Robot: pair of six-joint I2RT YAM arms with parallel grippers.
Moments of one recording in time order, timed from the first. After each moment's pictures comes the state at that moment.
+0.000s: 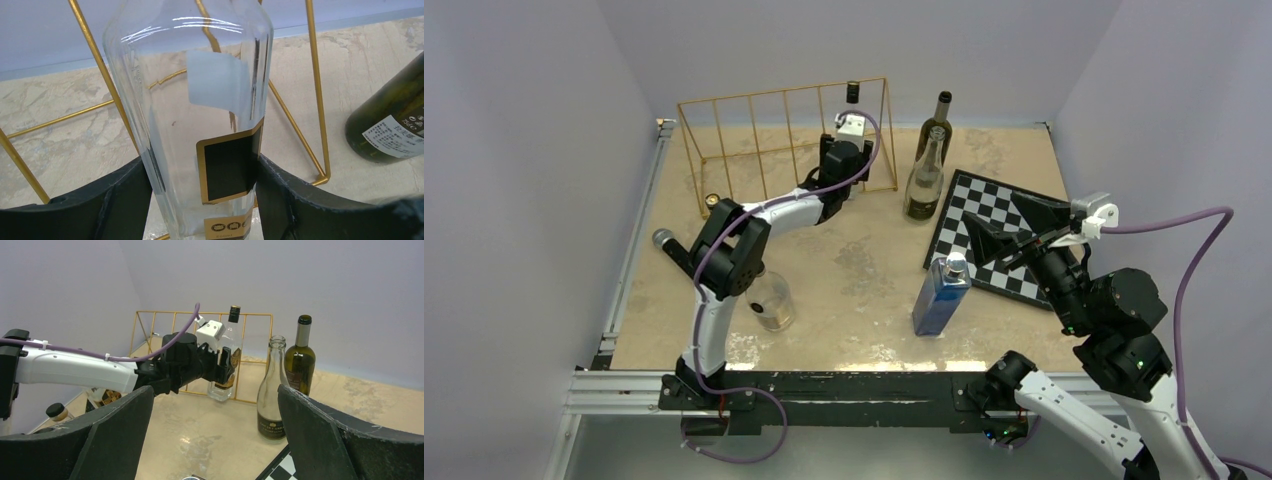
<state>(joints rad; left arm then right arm) -0.60 2.14 1.54 0.33 -0.46 -0.12 0.69 0.50 1.05 -0.34 0.24 0.08</state>
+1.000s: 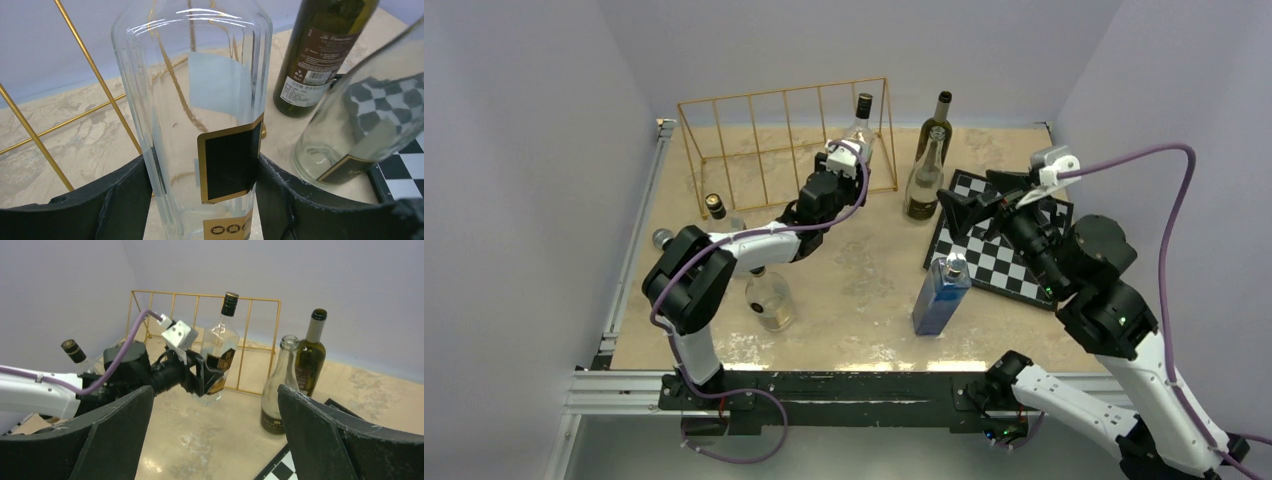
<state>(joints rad) -0.67 1.83 1.11 0.61 -0.31 -0.04 0.69 0.70 1.19 -0.38 0.24 0.08</state>
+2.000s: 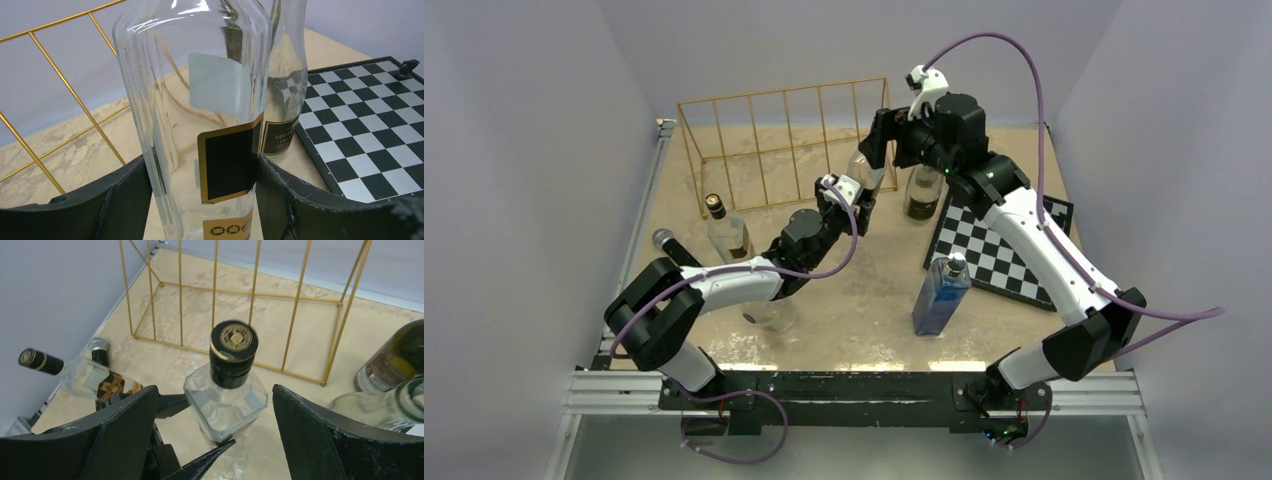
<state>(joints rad) -0.81 1.55 0.79 0.82 -0.26 0.07 0.55 1.46 1.58 -0.41 -0.07 0.27</state>
